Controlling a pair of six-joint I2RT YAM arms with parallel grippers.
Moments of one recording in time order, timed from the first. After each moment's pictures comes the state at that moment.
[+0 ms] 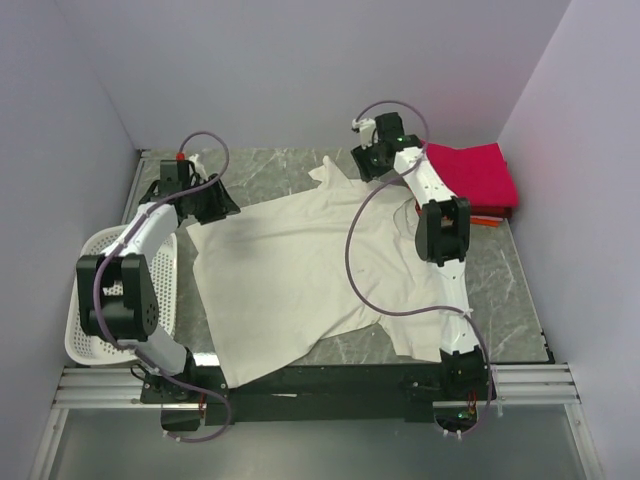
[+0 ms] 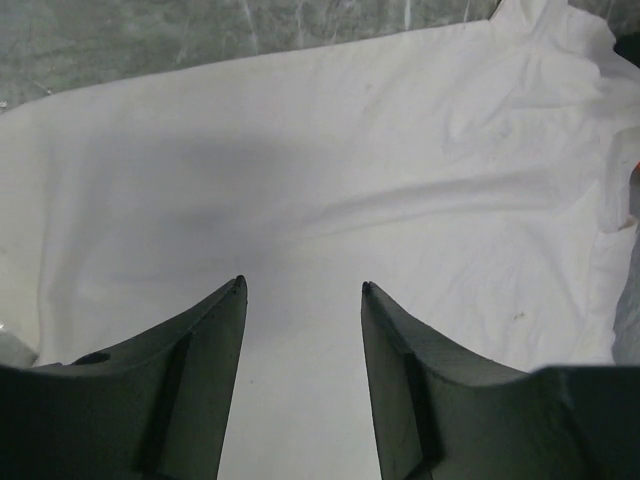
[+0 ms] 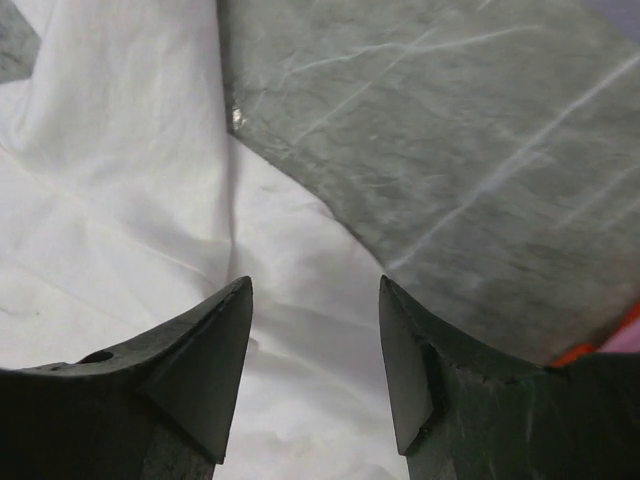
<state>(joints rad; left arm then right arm) 0.00 1.62 1.18 -0.35 0.38 -0.41 0.22 2.52 2.39 -0.76 -0.16 -0.33</state>
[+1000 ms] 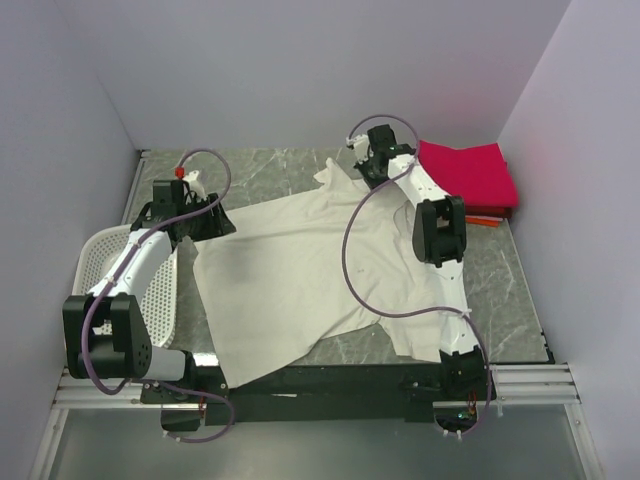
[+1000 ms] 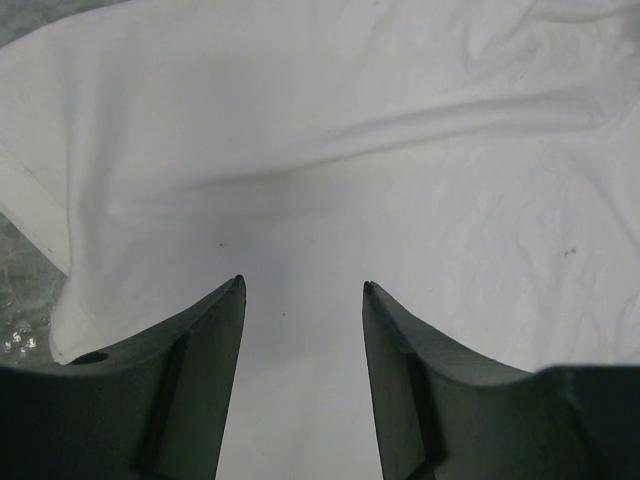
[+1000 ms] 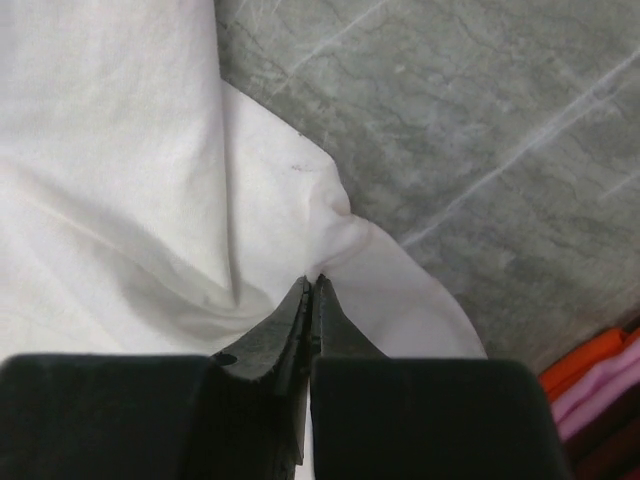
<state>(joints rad) 0.01 1.38 0.97 -0.37 0.37 -0.25 0.25 2.55 2.32 -0.76 -0.05 -0.42</state>
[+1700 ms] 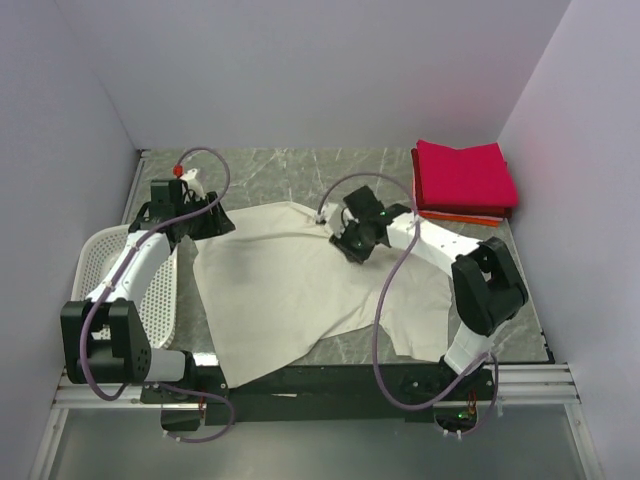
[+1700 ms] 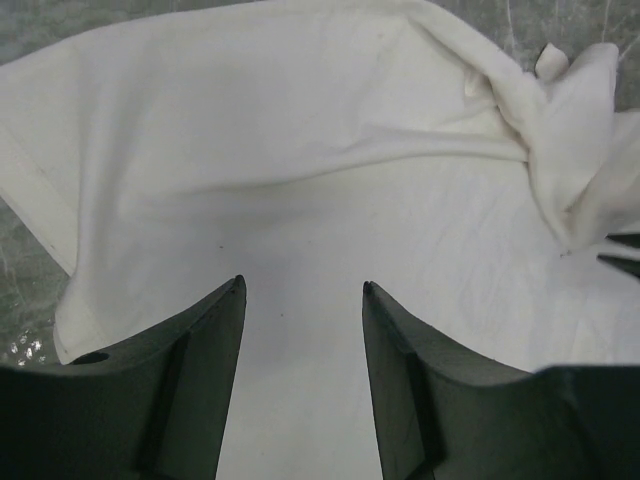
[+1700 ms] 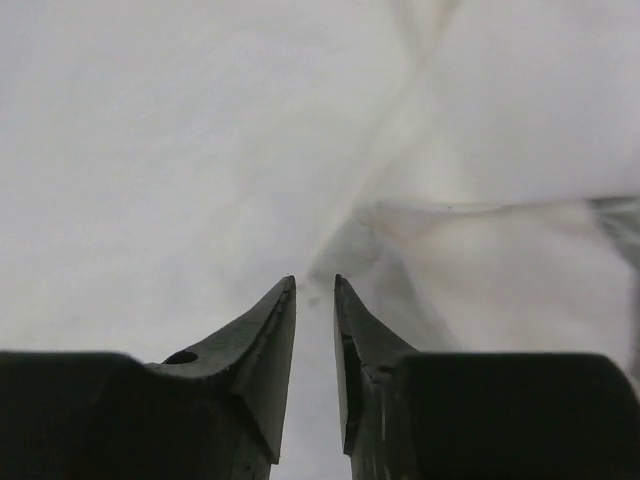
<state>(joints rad) 0.01 1.36 0.97 -0.37 0.37 -0.25 0.53 1.73 1.24 -0.56 -0.18 -0.45</state>
